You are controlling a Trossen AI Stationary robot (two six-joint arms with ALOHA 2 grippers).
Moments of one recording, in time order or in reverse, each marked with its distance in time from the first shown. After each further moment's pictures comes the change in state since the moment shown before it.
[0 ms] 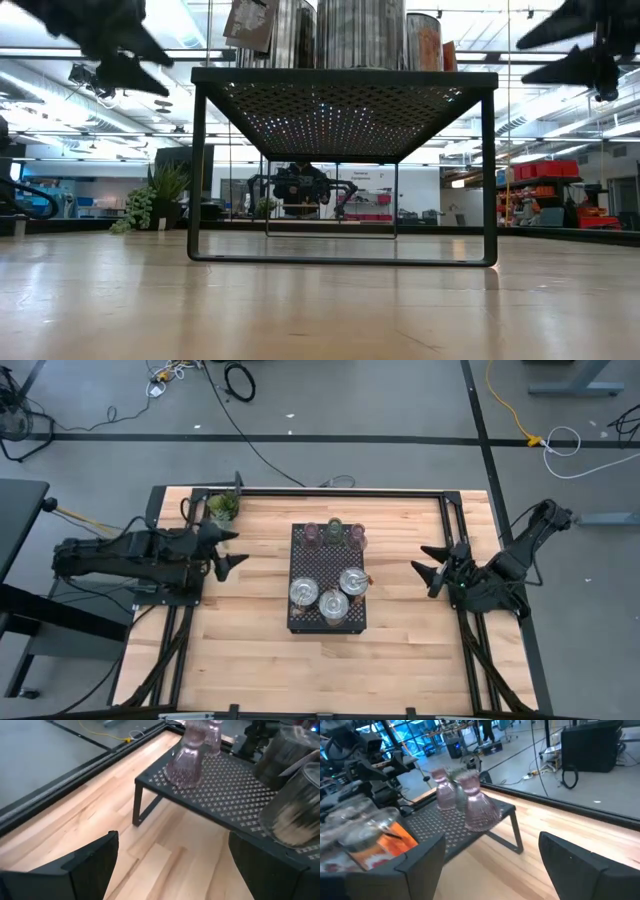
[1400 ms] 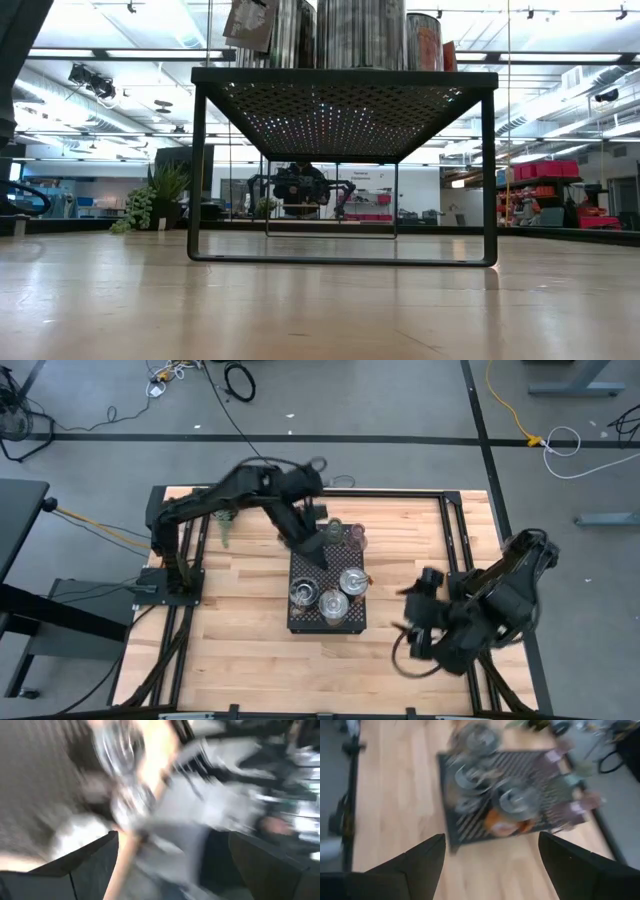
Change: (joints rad) left arm 0.189 1.335 1.538 -0.632 1.104 -0.381; right arm 0.012 1.030 1.398 -0.869 -0.568 -0.237
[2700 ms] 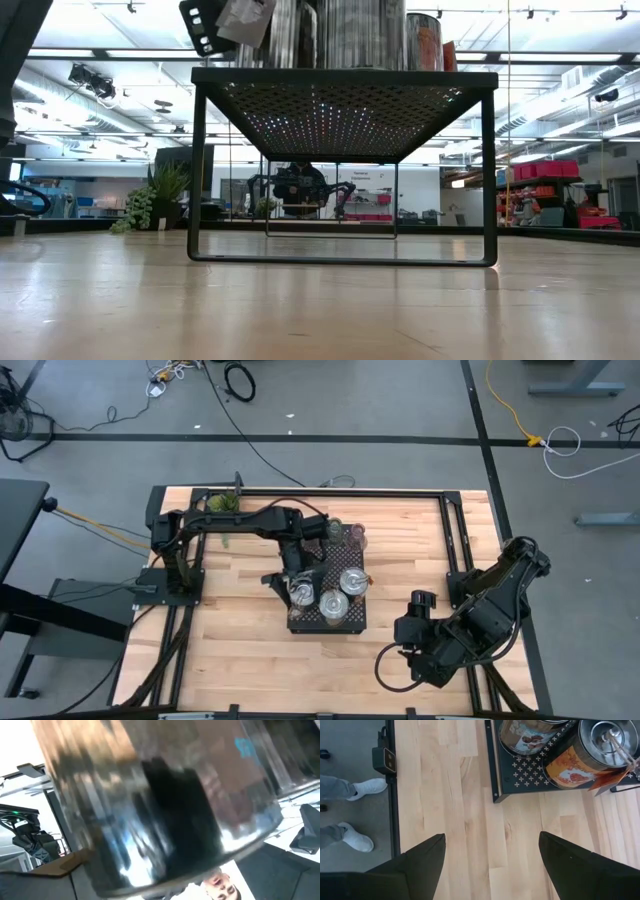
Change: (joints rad) left arm -0.009 0.001 -0.623 0.295 0.460 -0.659; right arm -0.008 0.078 0.000 -0.006 -0.333 0.020
